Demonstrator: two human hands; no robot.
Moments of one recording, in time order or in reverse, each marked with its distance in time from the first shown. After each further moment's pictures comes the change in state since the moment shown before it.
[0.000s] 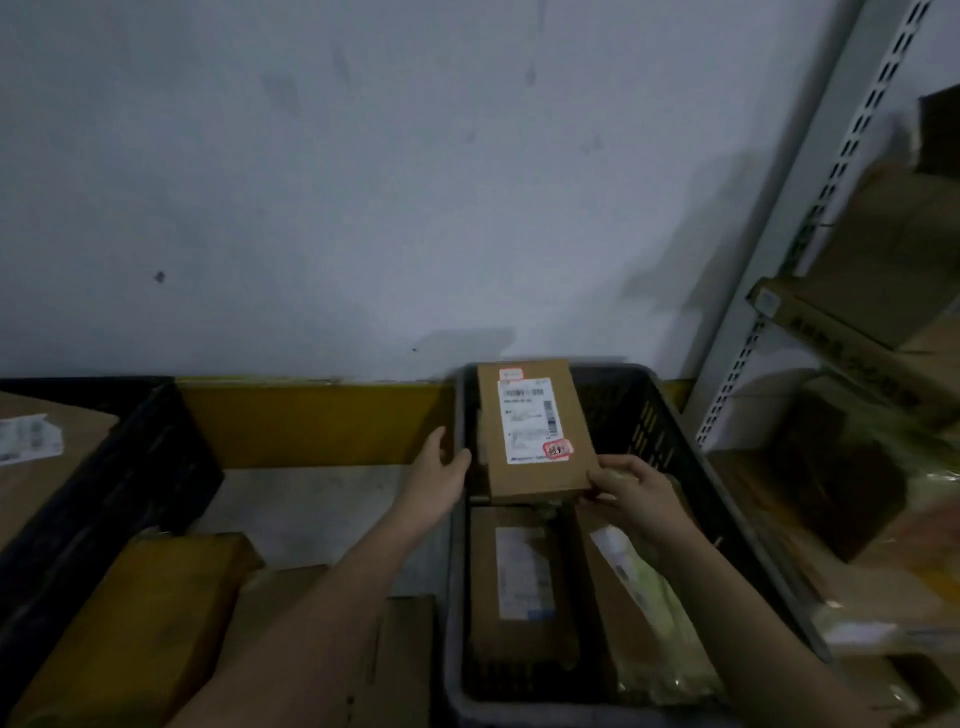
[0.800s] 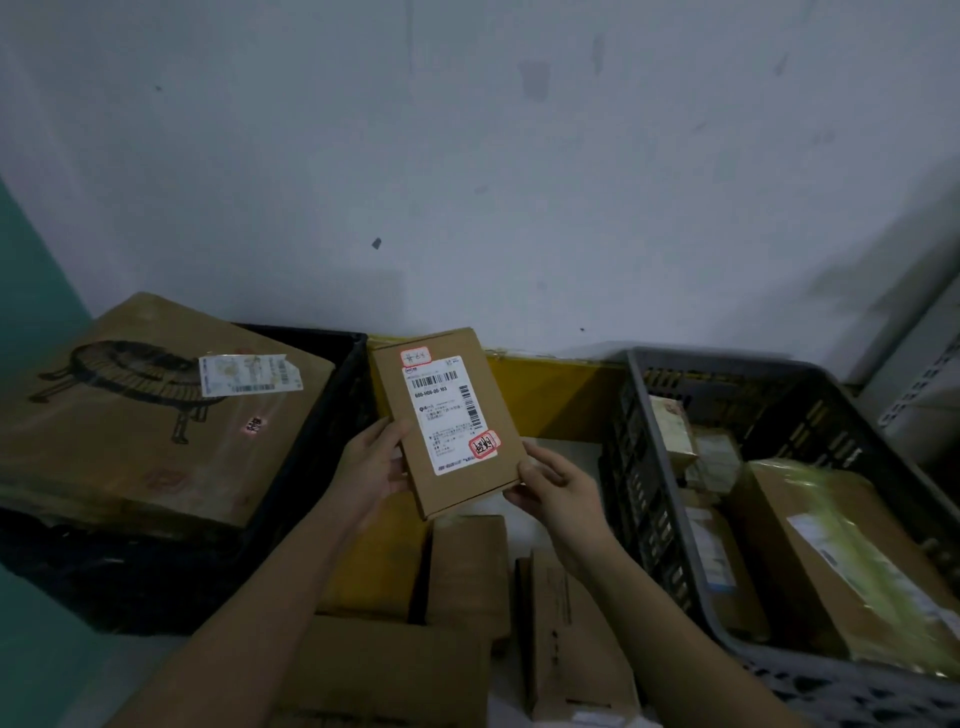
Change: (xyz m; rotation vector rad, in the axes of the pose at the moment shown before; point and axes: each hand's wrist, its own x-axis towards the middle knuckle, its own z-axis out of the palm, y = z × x) left_hand -0.072 -0.114 -0.290 -0.517 0.148 -0.034; right_hand -0.122 0.074 0.287 0.108 -0.356 -0.118
